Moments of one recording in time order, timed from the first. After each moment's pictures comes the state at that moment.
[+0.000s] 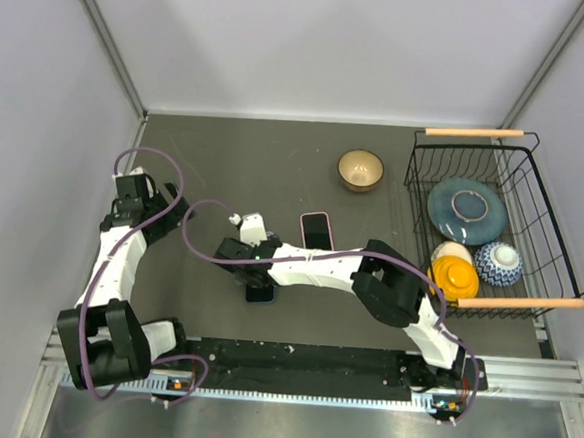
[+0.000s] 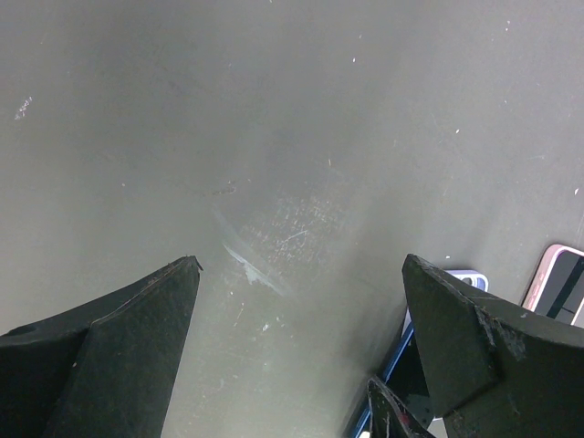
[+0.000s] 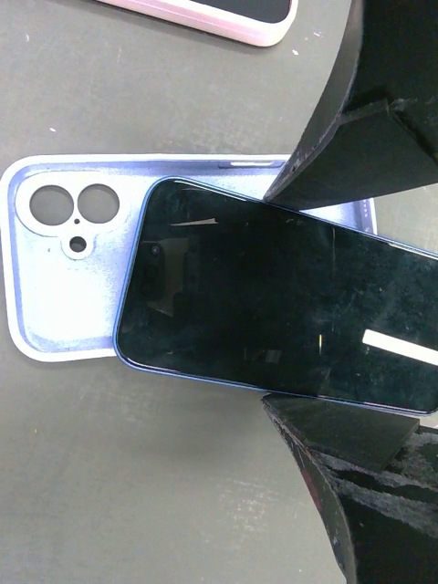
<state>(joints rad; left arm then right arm) 0.24 1.16 0.80 -0.48 0.14 -0.45 1.25 2.19 1.68 -0.64 0.57 0.81</state>
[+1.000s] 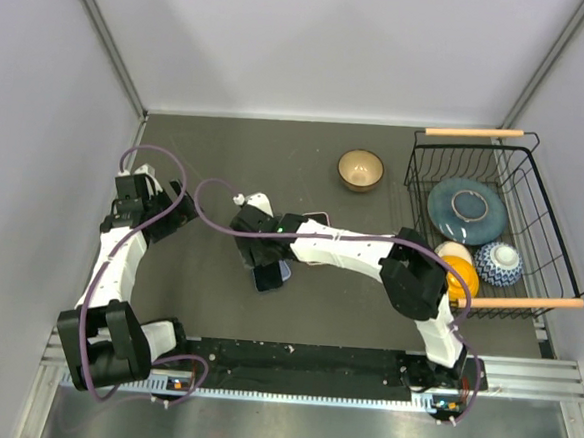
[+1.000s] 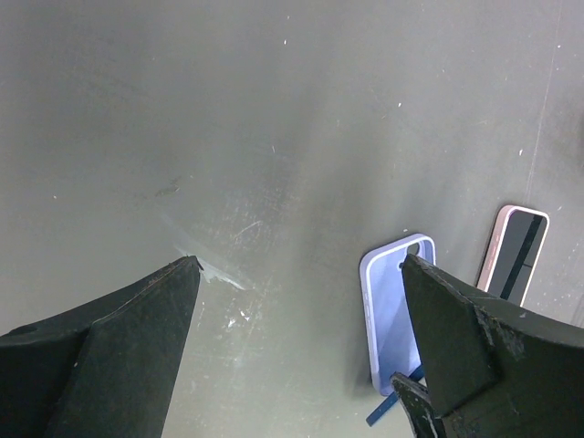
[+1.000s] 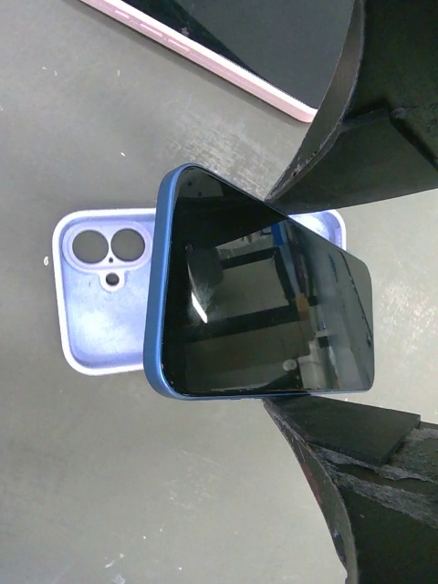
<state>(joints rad) 0.24 1.15 0.79 -0.45 0.28 -0.44 1.14 2.06 1.65 -0.62 0.33 0.56</state>
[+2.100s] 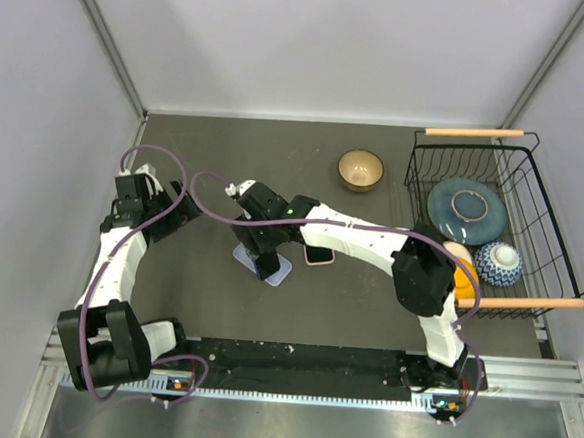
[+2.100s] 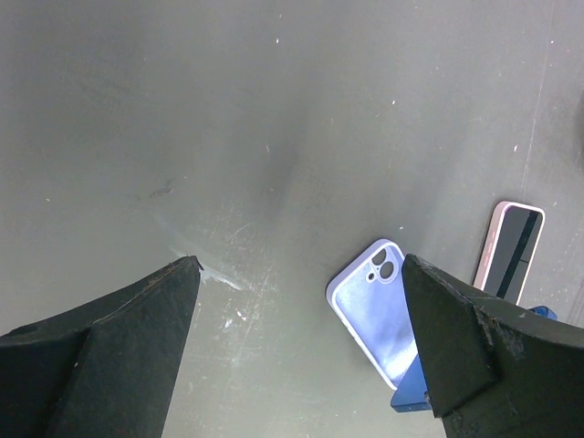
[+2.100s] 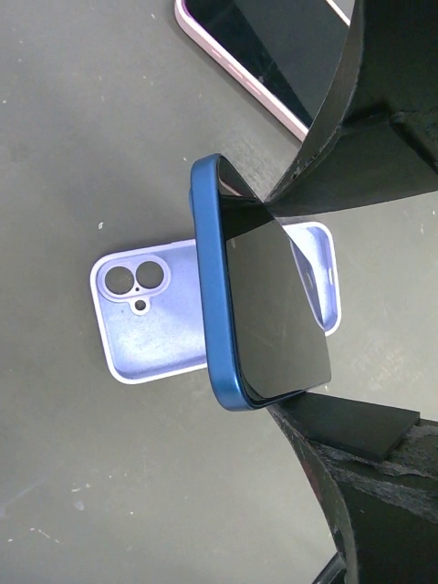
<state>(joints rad) 0.24 1.15 0.79 -0.45 0.30 -0.43 1.06 2.03 1.72 -0.63 0.11 0.27</state>
